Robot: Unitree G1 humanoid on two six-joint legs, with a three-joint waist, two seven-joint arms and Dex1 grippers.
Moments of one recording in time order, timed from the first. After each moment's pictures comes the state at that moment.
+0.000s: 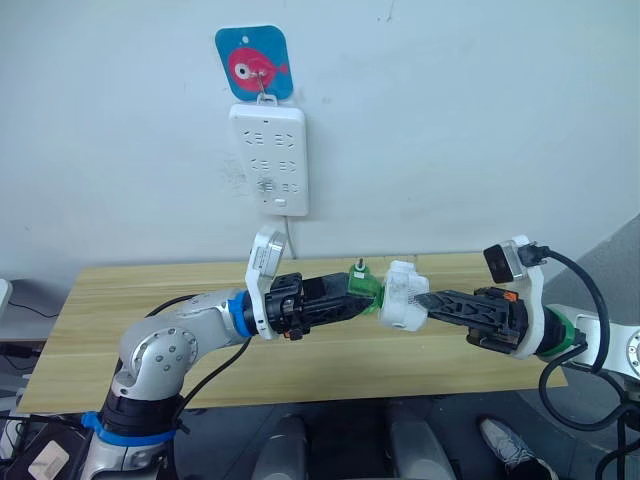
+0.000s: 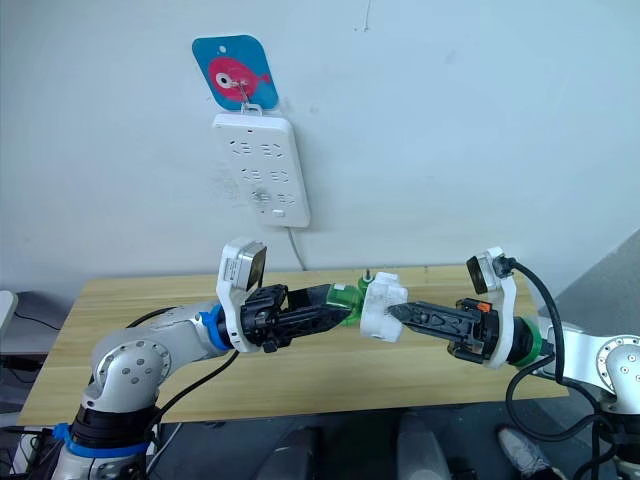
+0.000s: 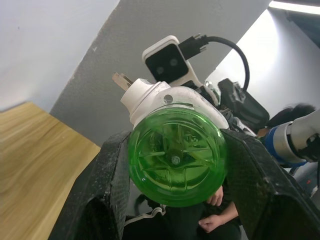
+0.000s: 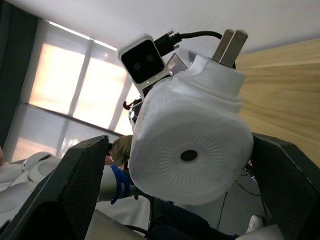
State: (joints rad) left arm -0.29 0.48 0.01 -0.40 -1.11 0.90 -0.84; right arm -0.17 -0.80 -0.11 -0.30 1.95 1.14 0.33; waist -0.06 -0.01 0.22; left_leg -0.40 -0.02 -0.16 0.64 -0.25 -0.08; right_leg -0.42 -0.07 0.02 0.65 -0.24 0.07
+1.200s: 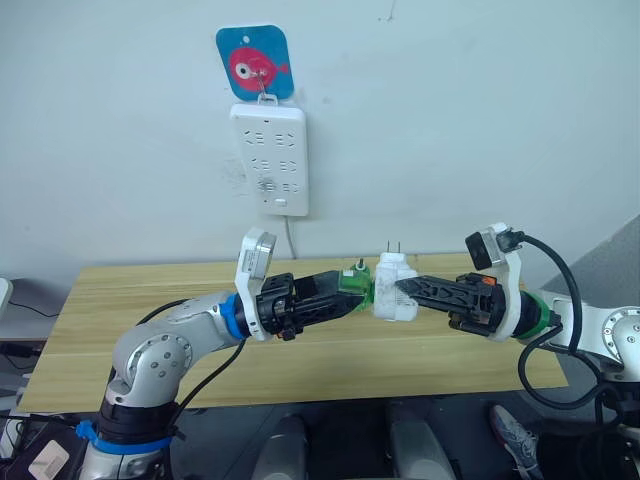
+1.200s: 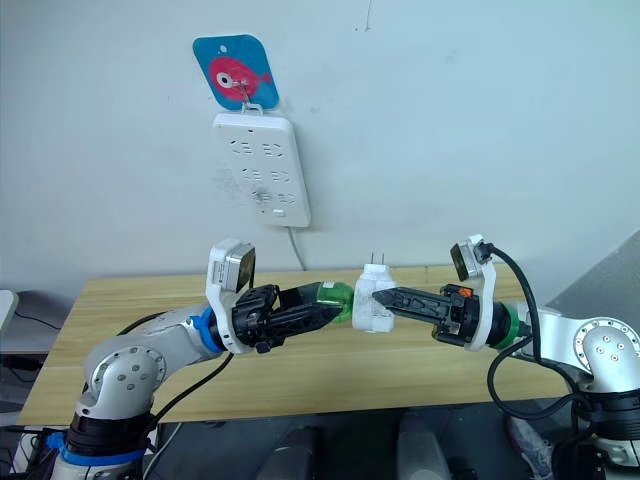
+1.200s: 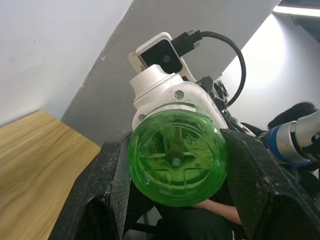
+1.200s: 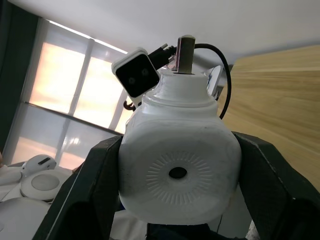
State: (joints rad) left arm -0.26 0.48 0.05 -0.40 -1.07 0.87 -0.84; right arm -0.29 -0.76 -0.05 -0.24 1.93 1.11 0.28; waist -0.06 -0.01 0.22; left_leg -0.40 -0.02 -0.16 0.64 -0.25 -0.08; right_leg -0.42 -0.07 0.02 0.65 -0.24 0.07
